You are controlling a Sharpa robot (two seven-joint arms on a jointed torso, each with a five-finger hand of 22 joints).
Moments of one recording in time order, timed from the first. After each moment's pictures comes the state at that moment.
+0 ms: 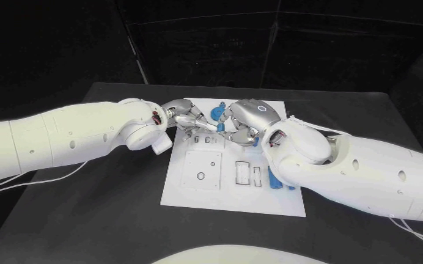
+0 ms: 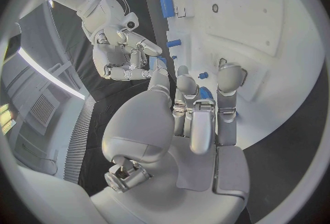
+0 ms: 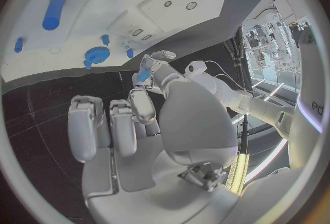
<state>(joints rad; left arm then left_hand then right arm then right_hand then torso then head) 1.29 -0.92 -0.18 1.52 -0.56 -0.10 -0.08 1.22 0.16 -0.33 -0.08 0.04 1.10 0.07 0.38 0.16 1.20 -0.01 1.05 0.65 1.47 -0.07 1.52 1.31 0.15 1.24 0.04 1.04 0.78 1.26 -0.54 -0.15 1.64 -1.66 -0.44 -0.38 1.27 -0.07 0.32 -0.04 0.27 1.06 0.13 0.13 0.08 1.35 0.04 1.27 1.21 1.47 -0.02 1.57 1.31 0.03 1.46 0.09 1.53 1.31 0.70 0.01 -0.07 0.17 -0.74</state>
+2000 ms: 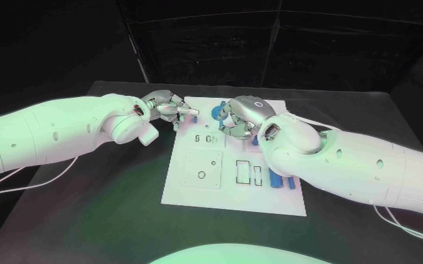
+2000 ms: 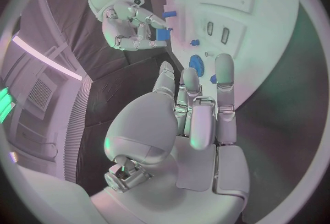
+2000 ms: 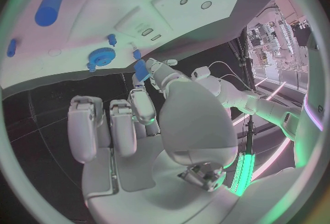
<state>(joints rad) 1.30 -0.99 -0.18 1.46 -0.41 -0.16 -0.02 1.25 0.17 -0.32 -0.08 0.04 1.01 0.10 0.35 0.16 1.08 0.02 0.93 0.51 1.47 -0.05 1.42 1.25 0.15 1.12 0.05 0.89 0.58 1.24 -0.47 -0.15 1.49 -1.61 -0.45 -0.31 1.27 -0.07 0.33 -0.03 0.27 1.06 0.13 0.12 0.08 1.36 0.04 1.27 1.22 1.47 -0.02 1.57 1.31 0.03 1.47 0.09 1.53 1.31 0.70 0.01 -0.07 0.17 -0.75</state>
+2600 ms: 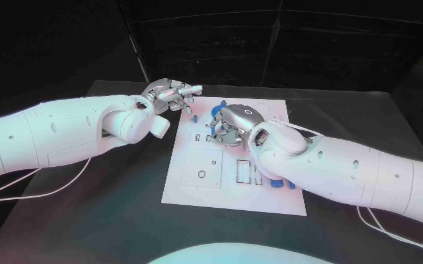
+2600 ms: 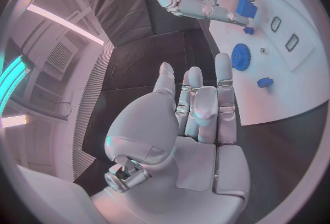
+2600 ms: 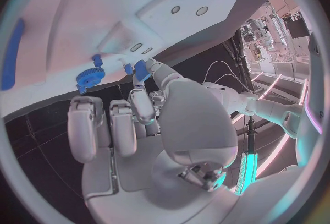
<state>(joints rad) 1.30 -0.99 -0.18 1.53 -0.07 -0.31 0.22 1.26 0.18 -0.34 -0.07 0.04 0.97 0.13 0.34 0.16 1.01 0.05 0.86 0.47 1.38 -0.02 1.26 1.00 0.17 1.07 0.09 0.80 0.52 1.19 -0.39 -0.15 1.39 -1.56 -0.43 -0.24 1.27 -0.07 0.33 -0.03 0.27 1.06 0.12 0.12 0.08 1.36 0.04 1.27 1.22 1.47 -0.02 1.57 1.31 0.03 1.47 0.09 1.53 1.31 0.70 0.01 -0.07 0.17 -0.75</state>
